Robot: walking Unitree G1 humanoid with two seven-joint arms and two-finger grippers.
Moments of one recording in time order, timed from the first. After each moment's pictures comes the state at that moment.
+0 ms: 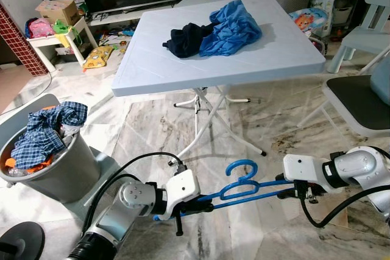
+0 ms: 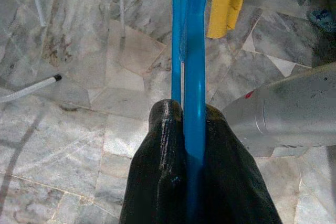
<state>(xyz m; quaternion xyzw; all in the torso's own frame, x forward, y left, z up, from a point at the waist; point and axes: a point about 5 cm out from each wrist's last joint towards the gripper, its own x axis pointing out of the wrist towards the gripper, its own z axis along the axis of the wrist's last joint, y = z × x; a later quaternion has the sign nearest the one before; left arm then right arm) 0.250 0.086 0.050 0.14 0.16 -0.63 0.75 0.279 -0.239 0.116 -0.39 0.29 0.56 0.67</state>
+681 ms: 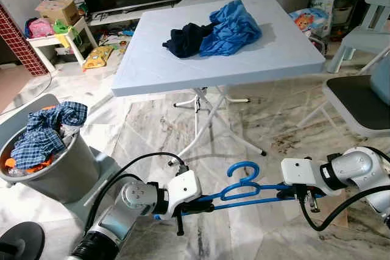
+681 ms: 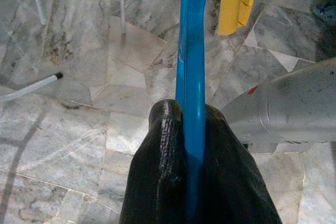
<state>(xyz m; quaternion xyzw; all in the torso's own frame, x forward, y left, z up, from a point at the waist) 0.250 0.084 0.046 0.15 0.17 -0.63 0.74 0.277 -0.237 0.112 -0.40 0.31 0.57 0.65</state>
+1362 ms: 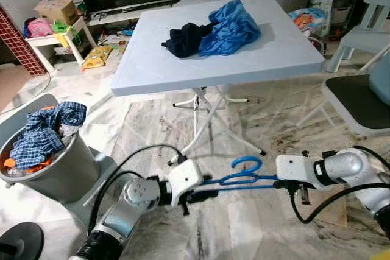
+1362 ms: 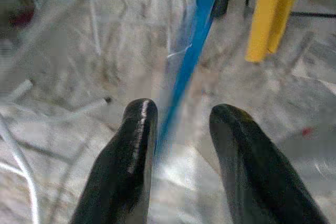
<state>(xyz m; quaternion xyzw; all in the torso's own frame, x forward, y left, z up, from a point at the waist) 0.263 0.076 0.064 0.16 0.09 -0.57 0.80 0.292 -0.237 0.097 -0.45 0.29 0.51 0.67</state>
